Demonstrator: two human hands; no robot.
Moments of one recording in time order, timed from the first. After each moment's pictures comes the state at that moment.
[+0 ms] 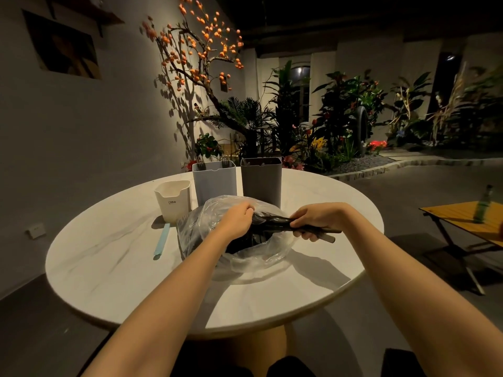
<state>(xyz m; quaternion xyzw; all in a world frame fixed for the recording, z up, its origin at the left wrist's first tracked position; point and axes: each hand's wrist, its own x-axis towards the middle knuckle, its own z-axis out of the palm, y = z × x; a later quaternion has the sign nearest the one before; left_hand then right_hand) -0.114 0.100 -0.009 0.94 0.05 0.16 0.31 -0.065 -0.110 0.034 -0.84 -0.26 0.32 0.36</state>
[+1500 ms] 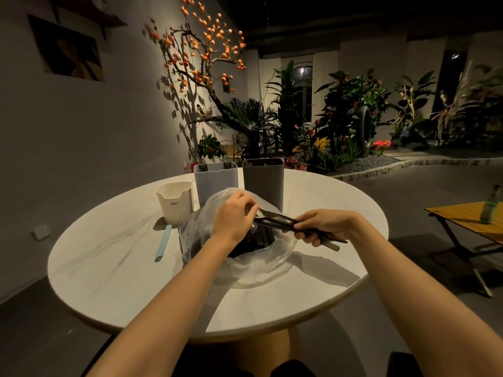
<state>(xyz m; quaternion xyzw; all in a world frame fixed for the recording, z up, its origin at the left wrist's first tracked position) -0.121 0.100 -0.013 0.88 -0.04 0.43 0.21 -0.055 -0.123 0.016 -0.75 -0.26 0.38 0.48</state>
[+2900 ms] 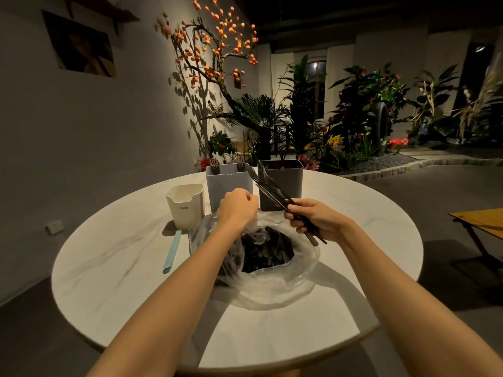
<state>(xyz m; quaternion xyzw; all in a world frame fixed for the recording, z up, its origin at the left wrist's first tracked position) -0.098 0.122 0.027 0.90 0.19 0.28 0.27 -0.034 -0.058 0.017 -0.61 -0.32 0.30 0.66</state>
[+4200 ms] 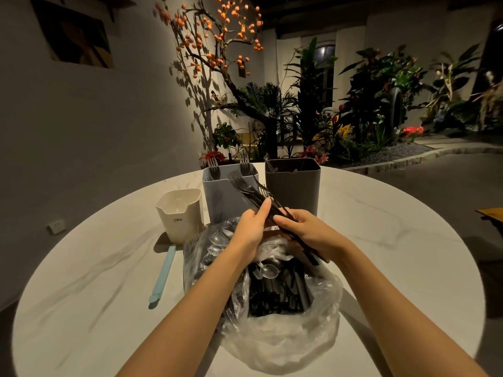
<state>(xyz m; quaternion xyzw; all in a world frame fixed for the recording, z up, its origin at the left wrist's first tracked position) -0.062 0.129 -0.002 0.65 0.08 0.15 0.74 -0.012 -0.005 0.005 -0.70 -0.39 0.19 0.57</state>
